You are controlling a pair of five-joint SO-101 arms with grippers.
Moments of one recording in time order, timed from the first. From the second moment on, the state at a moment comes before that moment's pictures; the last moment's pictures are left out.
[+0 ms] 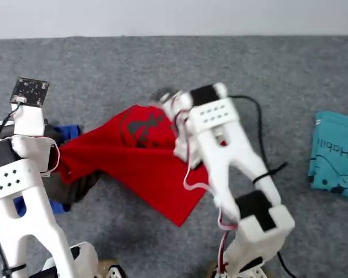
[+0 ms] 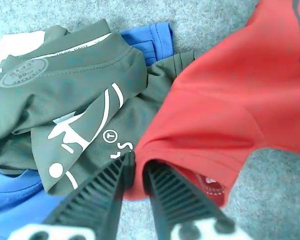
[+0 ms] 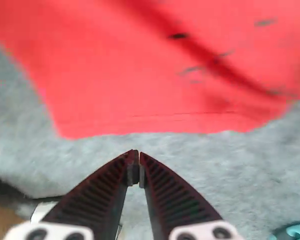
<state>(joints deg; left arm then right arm) -26.5 -28.9 23.7 86.2 -19.2 -26.9 9.5 -5.8 100.5 24.9</state>
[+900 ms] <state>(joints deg) -26.5 -29.1 27.6 82.8 -19.2 -50.5 7.4 22.4 84.5 20.3</state>
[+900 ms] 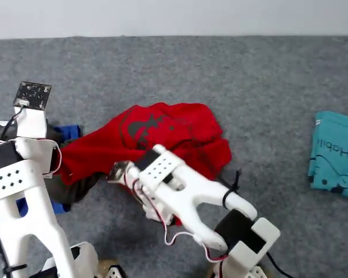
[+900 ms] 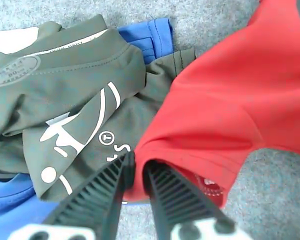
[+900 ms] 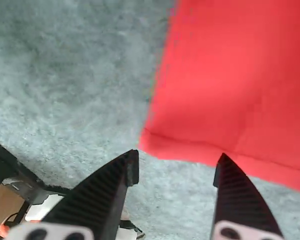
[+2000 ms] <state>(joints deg) -24.4 -29.1 26.2 84.5 -19.2 -38.5 7.0 8.4 94.7 23.9</state>
